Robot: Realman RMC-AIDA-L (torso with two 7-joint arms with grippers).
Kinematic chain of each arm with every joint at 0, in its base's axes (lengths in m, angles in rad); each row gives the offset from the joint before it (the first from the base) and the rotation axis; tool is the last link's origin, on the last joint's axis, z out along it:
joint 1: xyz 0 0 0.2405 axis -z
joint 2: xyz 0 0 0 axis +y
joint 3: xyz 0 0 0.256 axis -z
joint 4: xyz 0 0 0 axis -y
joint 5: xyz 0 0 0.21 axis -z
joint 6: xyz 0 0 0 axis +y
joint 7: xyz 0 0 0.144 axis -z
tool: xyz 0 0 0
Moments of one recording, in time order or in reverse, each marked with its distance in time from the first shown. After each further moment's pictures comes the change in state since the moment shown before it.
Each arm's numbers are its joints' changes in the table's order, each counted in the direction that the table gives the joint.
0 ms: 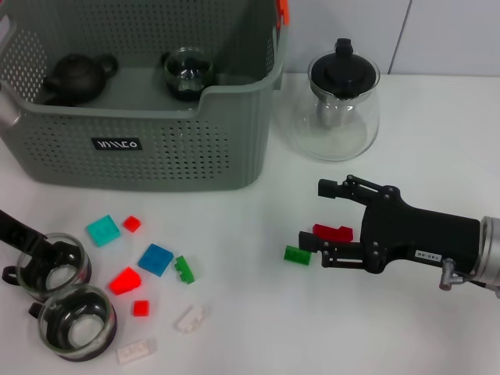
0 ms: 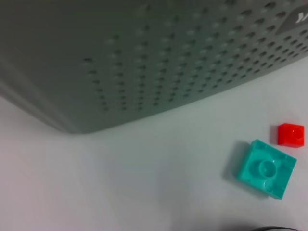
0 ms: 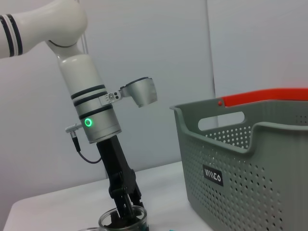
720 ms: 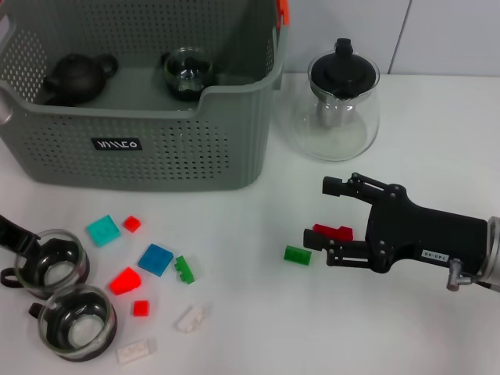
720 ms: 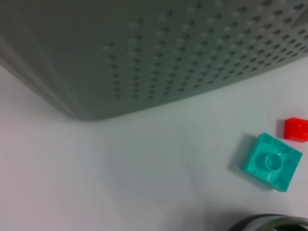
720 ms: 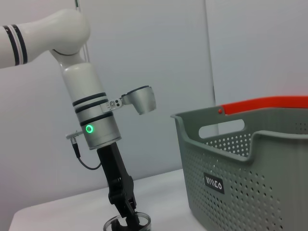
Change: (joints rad) left arm 0.005 0.016 -0.001 0.000 -0.002 0.032 0.041; right arm 0.008 -0.001 -0.024 0.000 0.000 -0.031 0.000
